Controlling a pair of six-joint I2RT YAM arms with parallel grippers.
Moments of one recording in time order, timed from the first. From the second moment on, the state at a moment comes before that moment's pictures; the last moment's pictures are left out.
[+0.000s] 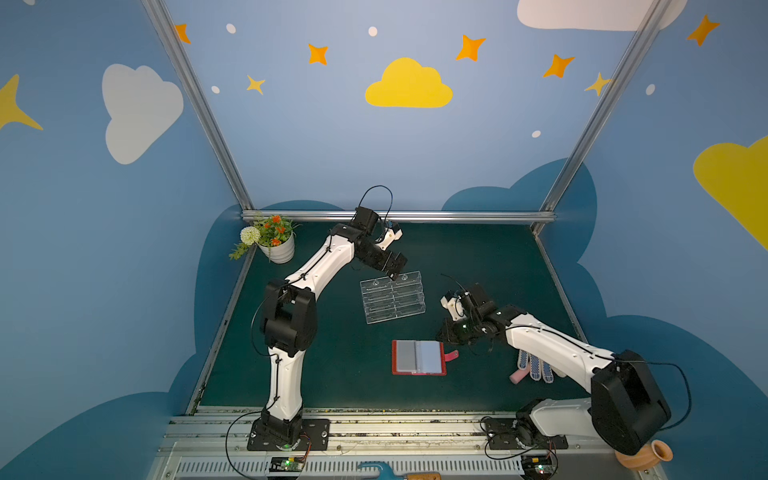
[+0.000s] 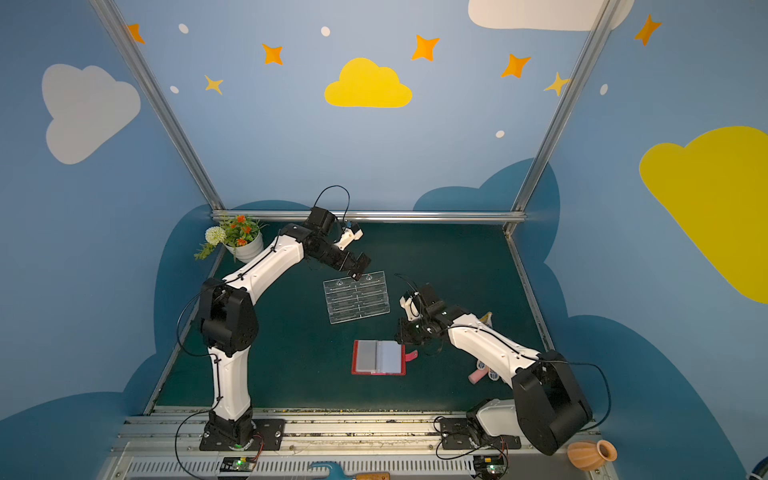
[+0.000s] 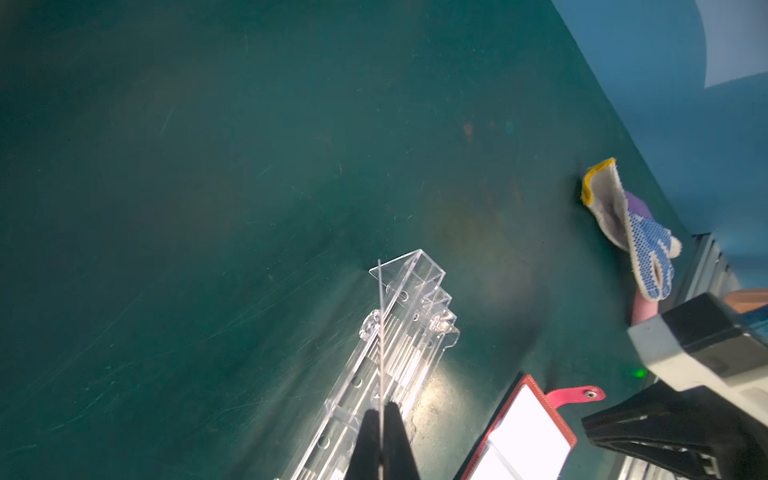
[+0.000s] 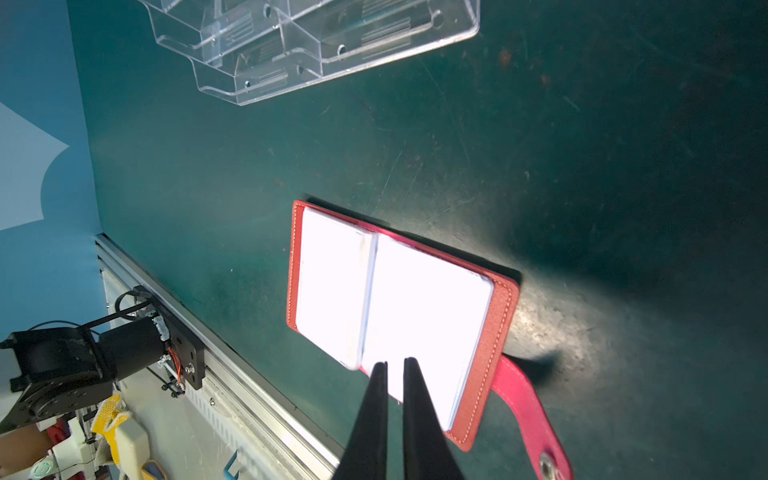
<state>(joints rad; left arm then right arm) -0.39 2.06 1.87 -0.85 0.50 0.13 0.60 1.34 0.79 -0.53 -0.40 0.52</state>
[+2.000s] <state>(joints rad) -0.48 2.10 2.01 -0.95 0.33 0.37 0.55 1.36 0.76 -0.49 -0.45 0.52</state>
